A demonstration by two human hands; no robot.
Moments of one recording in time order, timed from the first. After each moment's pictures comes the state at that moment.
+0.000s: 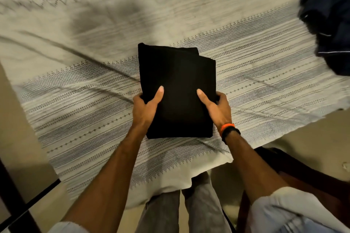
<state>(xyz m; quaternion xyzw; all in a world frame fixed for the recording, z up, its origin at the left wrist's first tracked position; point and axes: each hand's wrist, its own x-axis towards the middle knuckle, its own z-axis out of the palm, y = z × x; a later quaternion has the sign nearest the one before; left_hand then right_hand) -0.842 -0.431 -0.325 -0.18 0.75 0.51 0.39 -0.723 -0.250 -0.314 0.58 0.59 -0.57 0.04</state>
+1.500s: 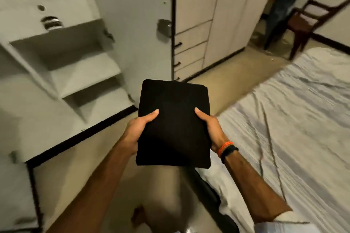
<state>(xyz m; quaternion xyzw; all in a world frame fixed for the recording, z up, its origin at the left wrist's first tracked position) -0.398 -0.762 0.044 -0.43 0.44 0.78 -0.12 -0.568 -0.605 0.026 -0.07 0.58 -0.67 0.45</state>
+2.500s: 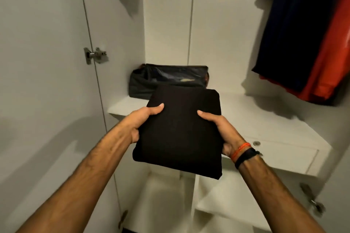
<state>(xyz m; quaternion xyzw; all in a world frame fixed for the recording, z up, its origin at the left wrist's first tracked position) -0.077 -1.295 0.302 -0.56 0.35 0.59 -0.47 -0.305 -1.308 0.278 -0.42 0.38 -0.46 0.68</state>
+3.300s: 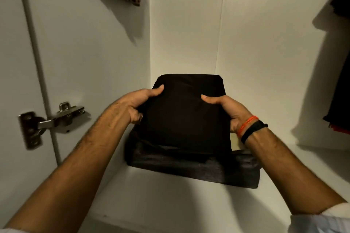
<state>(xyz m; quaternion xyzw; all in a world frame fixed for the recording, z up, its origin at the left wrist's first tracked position) 0.081 -1.677 0.428 -0.54 0.44 0.55 -0.46 -0.160 -1.698 0.406 -0.46 0.41 -0.48 0.62</state>
